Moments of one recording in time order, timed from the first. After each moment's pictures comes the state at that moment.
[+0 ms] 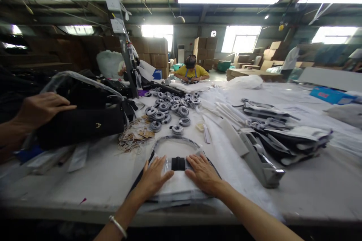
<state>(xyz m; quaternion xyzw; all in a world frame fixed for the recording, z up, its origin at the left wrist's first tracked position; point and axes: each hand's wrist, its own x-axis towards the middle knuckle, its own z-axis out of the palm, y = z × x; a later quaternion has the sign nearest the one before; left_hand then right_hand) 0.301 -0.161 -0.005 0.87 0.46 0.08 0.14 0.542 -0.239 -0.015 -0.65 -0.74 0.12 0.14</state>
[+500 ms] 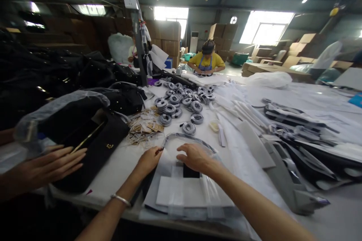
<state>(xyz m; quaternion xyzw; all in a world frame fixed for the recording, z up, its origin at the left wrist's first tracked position) 0.265 -0.083 -0.016 0.76 0.57 0.13 0.28 0.485 -0.148 0.047 -0.62 -0.74 0.23 0.10</state>
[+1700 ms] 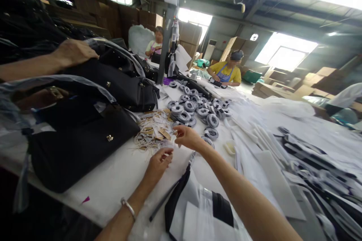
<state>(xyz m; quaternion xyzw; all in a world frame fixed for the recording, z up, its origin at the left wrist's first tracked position) 0.266 -0.061 -0.053 0.55 0.43 0.48 0.52 0.429 -0.003 0.063 -0.58 -0.71 0.34 0.20</state>
